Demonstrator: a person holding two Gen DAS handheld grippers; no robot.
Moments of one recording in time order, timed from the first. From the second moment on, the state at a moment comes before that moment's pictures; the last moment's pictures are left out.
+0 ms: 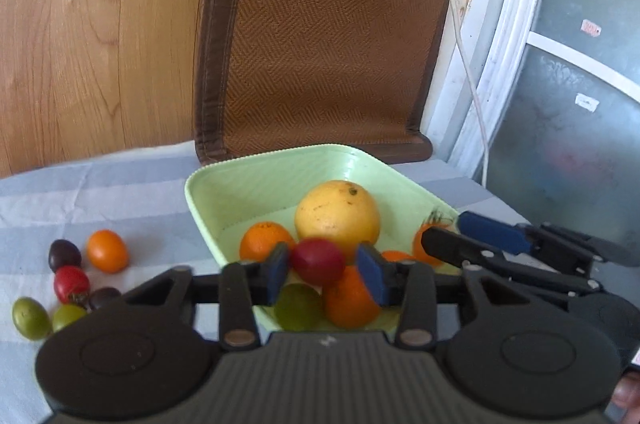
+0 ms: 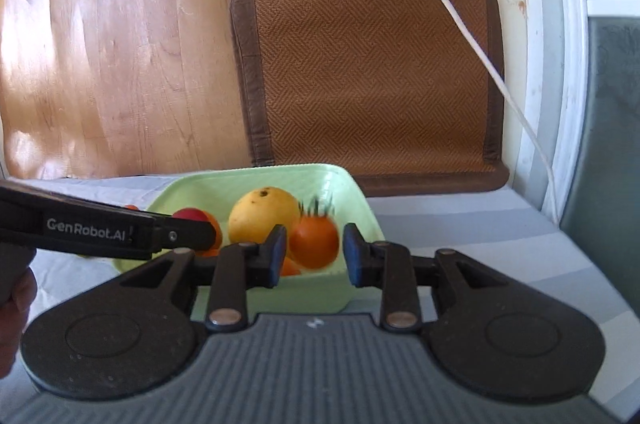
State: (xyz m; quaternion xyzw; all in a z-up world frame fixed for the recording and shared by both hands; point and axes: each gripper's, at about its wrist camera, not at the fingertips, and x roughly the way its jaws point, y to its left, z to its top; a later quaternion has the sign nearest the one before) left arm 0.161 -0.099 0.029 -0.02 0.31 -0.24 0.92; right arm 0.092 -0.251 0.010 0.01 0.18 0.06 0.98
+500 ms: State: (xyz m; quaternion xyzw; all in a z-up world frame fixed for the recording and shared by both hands) left arm 0.112 0.057 0.016 -0.08 0.28 -0.07 0.96; right arm 0.071 -0.244 0.019 0.06 0.13 0.09 0.99
